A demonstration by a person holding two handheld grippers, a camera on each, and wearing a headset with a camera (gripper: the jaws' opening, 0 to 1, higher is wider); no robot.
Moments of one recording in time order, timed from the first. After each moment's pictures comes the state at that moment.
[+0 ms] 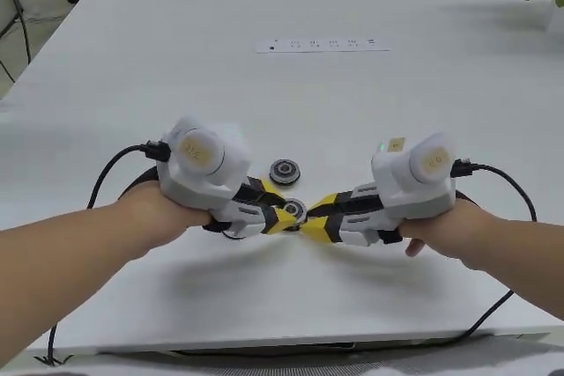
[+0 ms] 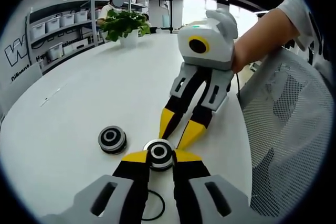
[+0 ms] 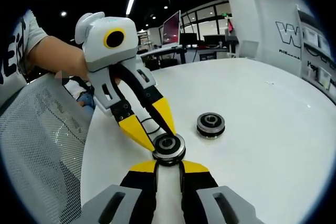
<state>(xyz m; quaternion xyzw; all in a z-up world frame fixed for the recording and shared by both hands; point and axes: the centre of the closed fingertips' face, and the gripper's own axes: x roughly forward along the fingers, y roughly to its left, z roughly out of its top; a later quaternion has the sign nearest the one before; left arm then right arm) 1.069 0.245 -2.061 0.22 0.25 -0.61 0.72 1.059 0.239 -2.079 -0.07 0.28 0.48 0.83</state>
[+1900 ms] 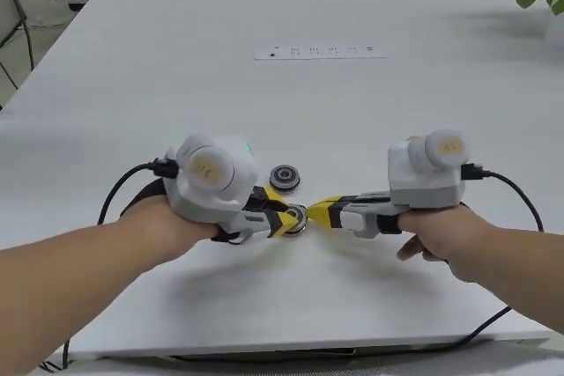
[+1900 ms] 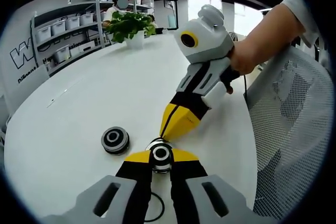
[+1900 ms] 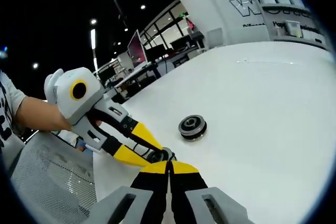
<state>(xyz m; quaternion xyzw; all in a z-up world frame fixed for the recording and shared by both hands) 1.070 0.242 -2.061 0.23 0.23 -0.59 0.74 1.069 0.234 -2.061 0.11 0.30 0.40 0.86</state>
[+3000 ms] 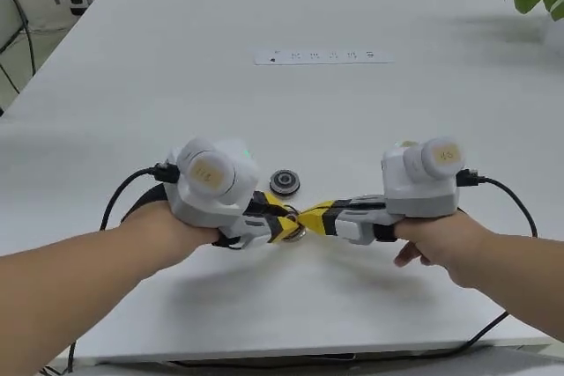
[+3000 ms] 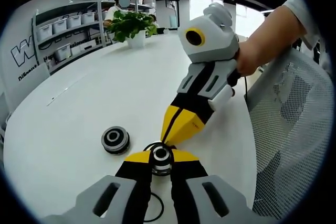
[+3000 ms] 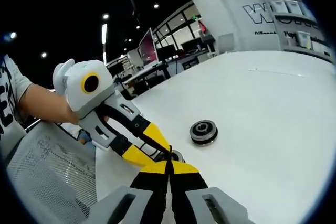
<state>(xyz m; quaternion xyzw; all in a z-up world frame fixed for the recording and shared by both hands) 1.070 0.242 -2.060 0.22 0.24 -0.59 0.74 1.069 0.242 -2.058 0.08 0.28 0.43 0.85</state>
